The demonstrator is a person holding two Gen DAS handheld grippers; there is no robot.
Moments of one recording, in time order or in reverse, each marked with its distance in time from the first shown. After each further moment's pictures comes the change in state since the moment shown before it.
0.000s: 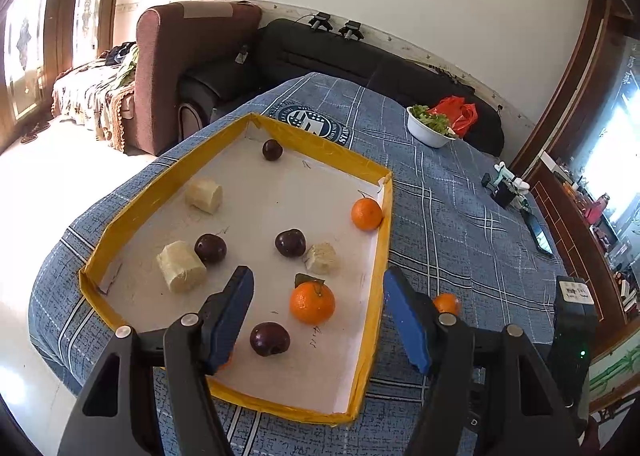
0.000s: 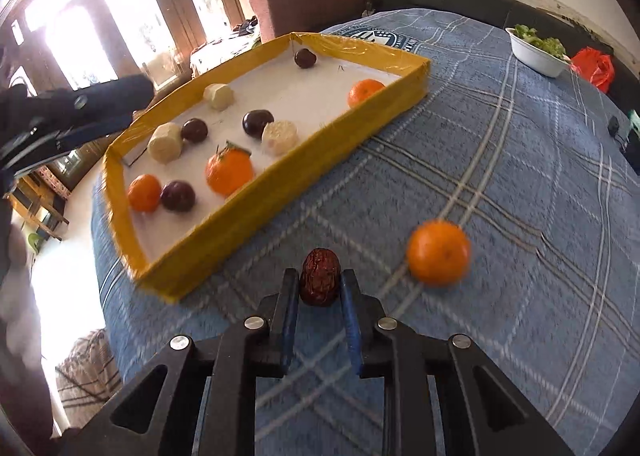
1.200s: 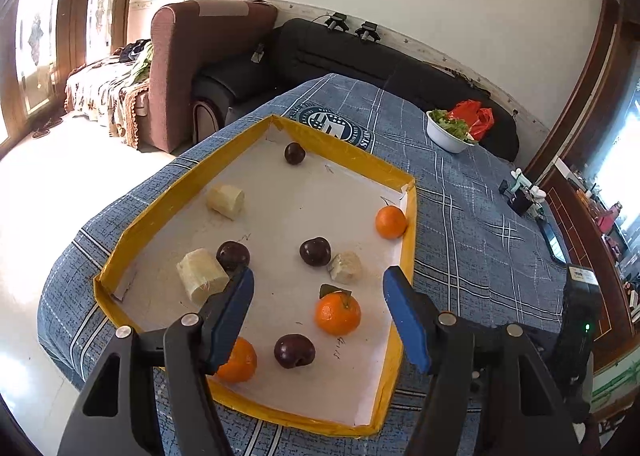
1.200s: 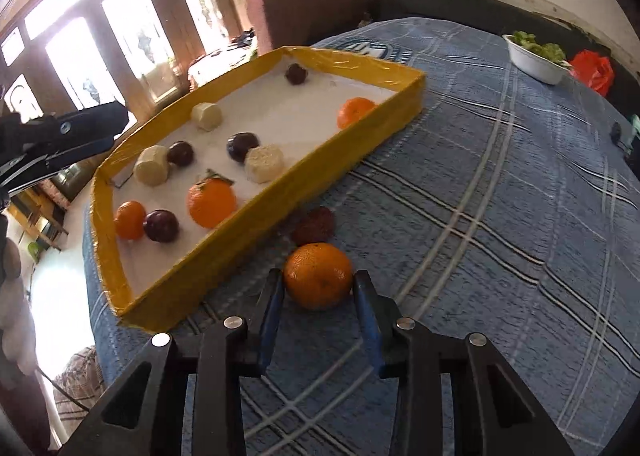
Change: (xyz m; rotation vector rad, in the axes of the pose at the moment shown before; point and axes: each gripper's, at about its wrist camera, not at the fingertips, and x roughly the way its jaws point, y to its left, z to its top) left arm 0.007 0.015 0.008 -0.024 0.004 0.053; right arm 0.008 -0.016 0.016 0.024 -0.048 -0.026
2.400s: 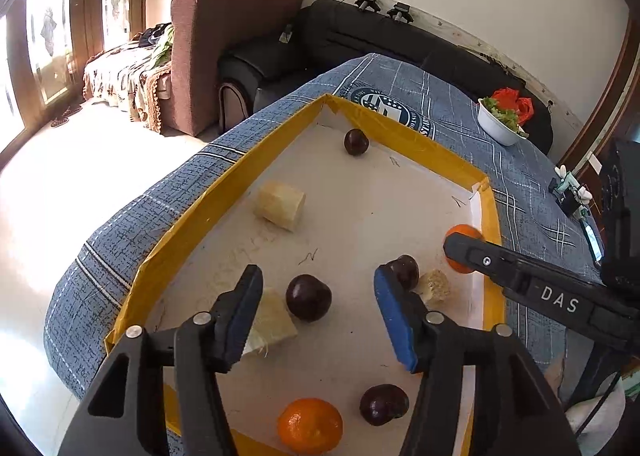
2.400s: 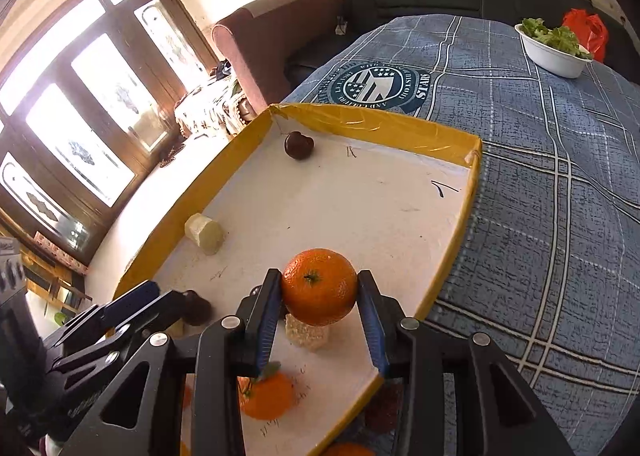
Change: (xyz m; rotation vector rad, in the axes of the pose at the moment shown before) left arm 0.050 0.052 0.020 -0.026 0.068 0.099; right arm 0.057 0.026 0.105 0.202 -0.028 0.082
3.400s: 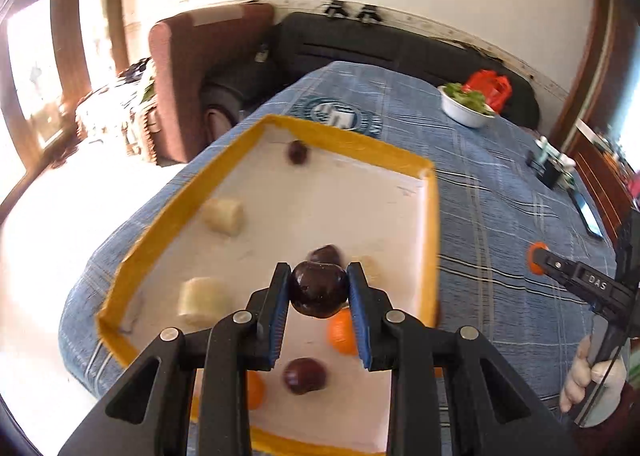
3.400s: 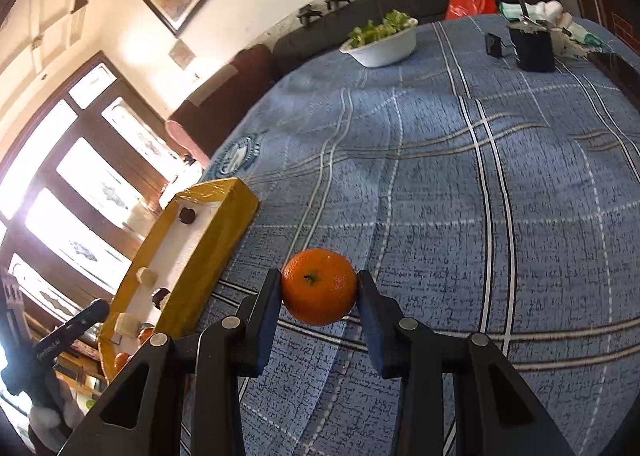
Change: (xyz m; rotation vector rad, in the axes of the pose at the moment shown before) left arm -0.028 -0.066 -0.011 0.121 -0.037 0.041; right arm -0.109 -0.188 -0.071 0.286 -0.212 0.012
